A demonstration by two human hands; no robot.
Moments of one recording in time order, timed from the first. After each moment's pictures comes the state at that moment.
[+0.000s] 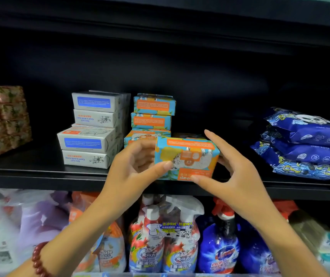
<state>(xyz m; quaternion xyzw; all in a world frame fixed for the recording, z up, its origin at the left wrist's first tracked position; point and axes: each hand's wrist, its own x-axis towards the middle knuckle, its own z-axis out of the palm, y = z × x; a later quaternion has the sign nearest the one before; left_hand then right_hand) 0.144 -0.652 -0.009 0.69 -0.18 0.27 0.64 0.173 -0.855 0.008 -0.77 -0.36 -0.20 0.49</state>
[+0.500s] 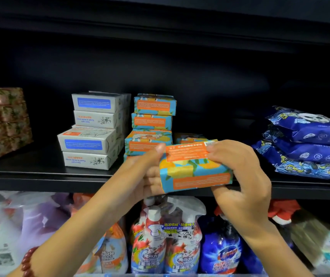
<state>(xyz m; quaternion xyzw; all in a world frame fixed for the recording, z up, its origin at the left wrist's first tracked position) 0.136 -0.658 0.005 0.65 -0.09 0.01 0.76 0.177 -0.846 -0.006 -0.64 -0.44 -0.52 0.35</state>
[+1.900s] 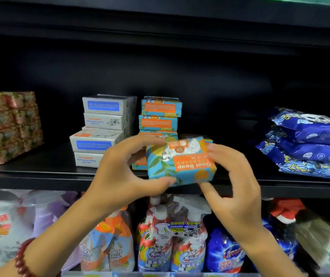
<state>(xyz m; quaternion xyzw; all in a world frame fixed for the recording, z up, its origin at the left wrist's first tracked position) 0.116 -0.628 0.012 0.77 -0.24 0.33 0.50 0.168 -0.834 -0.021 -0.67 -0.42 -0.46 0.40</state>
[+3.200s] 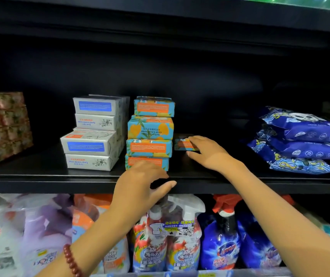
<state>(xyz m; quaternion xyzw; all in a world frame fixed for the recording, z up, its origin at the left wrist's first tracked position) 0.166 -0.644 -0.044 0.88 -0.16 0.40 0.19 0.294 -0.823 0.017 -0.95 -0.25 -0.14 0.12</state>
